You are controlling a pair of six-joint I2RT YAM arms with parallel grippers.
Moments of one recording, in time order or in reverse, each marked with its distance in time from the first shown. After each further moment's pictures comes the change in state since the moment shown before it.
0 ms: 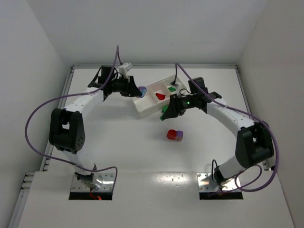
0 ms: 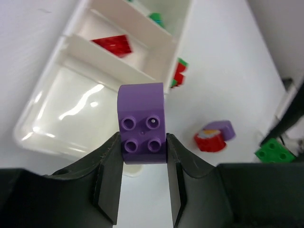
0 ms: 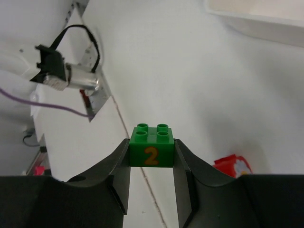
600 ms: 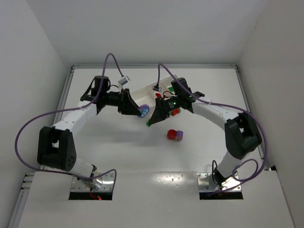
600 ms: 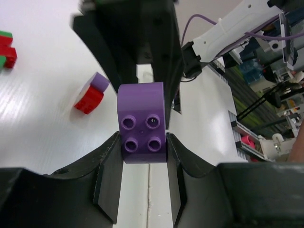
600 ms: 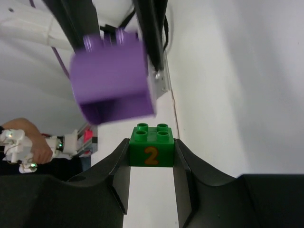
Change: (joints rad) left arm 0.008 -0.261 -0.277 0.005 0.575 0.071; right arm 0.139 0.174 0.102 0.158 -0.232 0.158
